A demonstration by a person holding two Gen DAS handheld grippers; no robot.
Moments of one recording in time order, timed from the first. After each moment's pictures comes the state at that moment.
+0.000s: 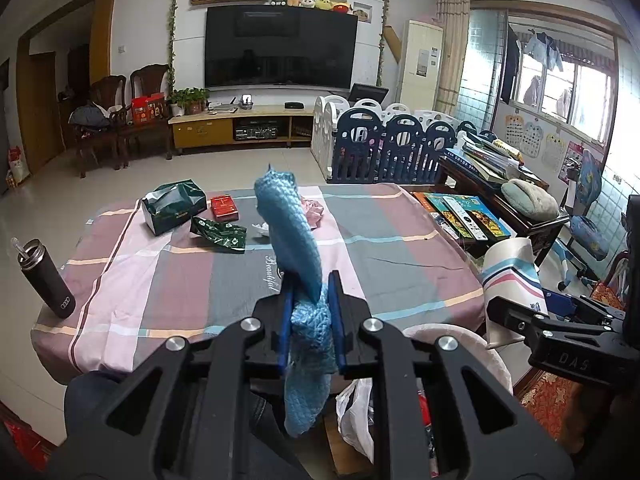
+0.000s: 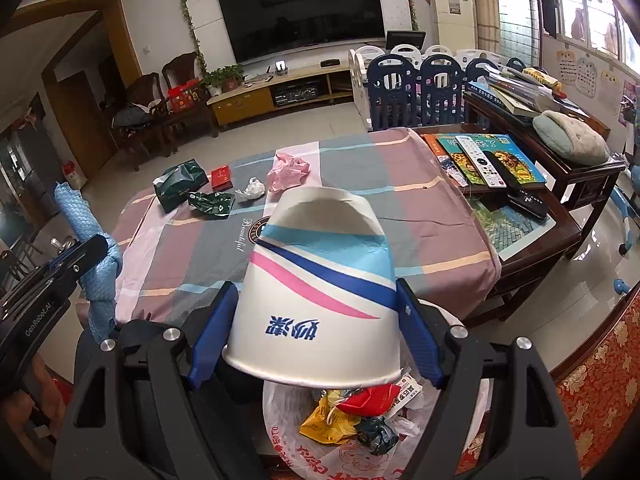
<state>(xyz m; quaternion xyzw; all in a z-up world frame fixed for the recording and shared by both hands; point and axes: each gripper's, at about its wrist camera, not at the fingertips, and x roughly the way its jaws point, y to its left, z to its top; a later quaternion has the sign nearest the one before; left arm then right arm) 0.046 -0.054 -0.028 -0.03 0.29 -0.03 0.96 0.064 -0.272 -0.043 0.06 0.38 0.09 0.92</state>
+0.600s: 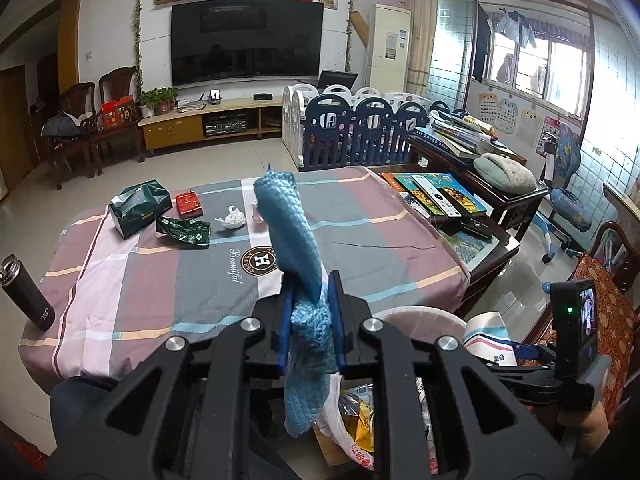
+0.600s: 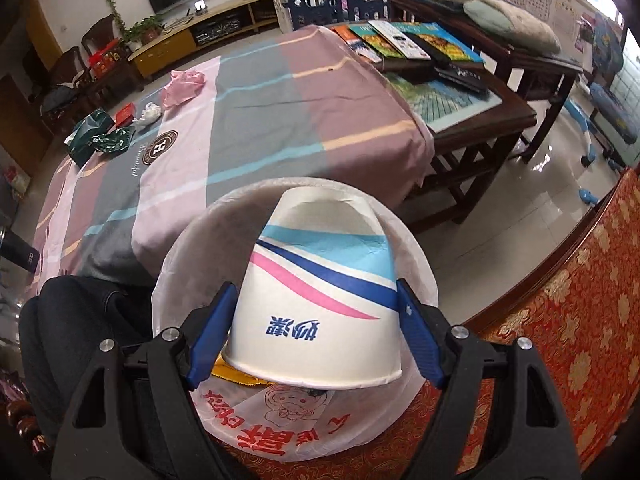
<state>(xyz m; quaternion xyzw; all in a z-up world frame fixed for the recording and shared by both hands) 0.050 -0.095 -0.038 0.00 0.31 -0.08 0.95 0.058 -0.344 -0.156 0.10 0.52 -0.02 0.85</state>
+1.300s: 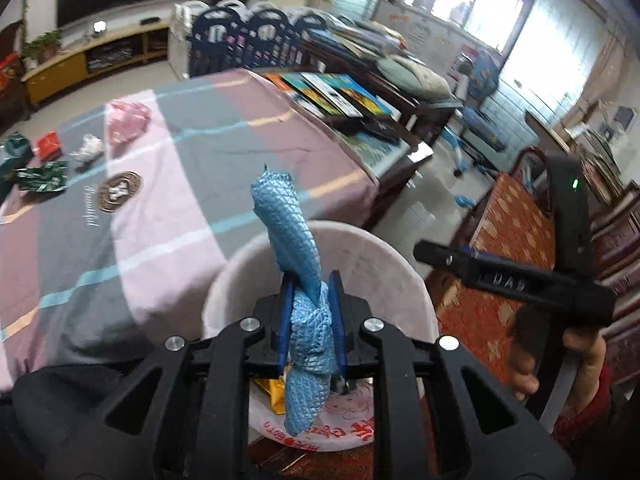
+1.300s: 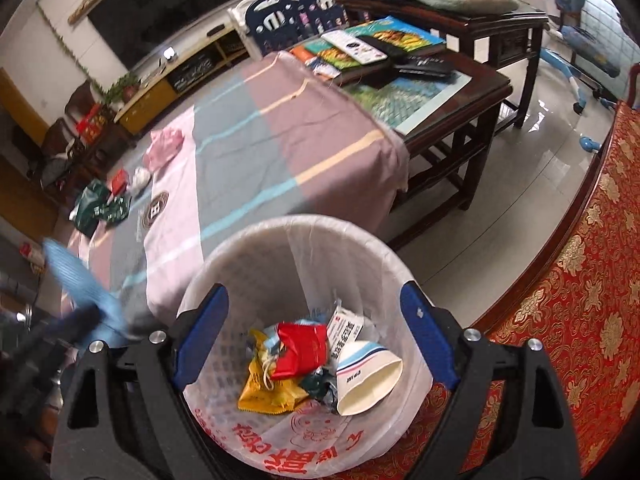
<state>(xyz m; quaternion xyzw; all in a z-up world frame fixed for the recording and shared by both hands) 0.100 -0.173 -0.123 0.01 0.46 -0.30 0.84 0.060 -0.390 -0.139 0.21 0.47 -0.05 0.86</state>
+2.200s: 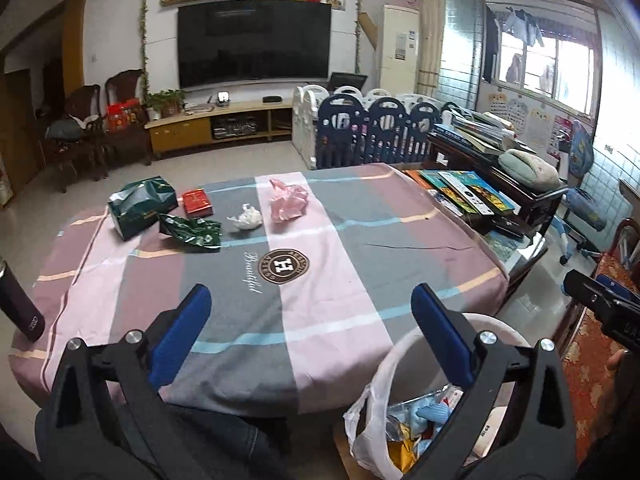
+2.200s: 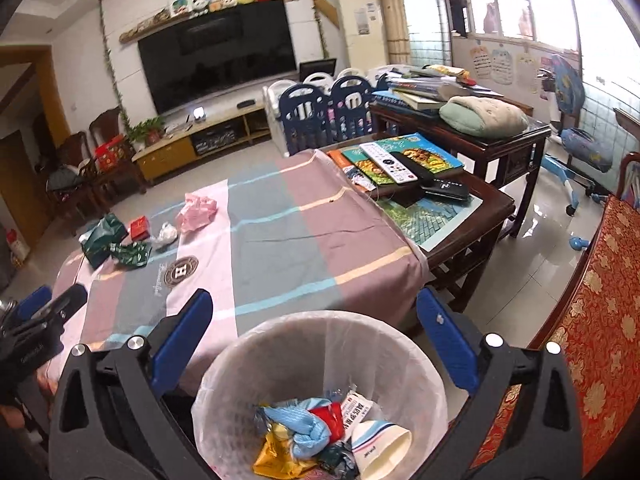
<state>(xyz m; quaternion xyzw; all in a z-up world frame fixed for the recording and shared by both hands) 0.102 -0.068 -0.088 0.00 0.29 -0.05 0.96 0.053 -0.329 -0.086 0.11 0.31 -0.07 0.94</state>
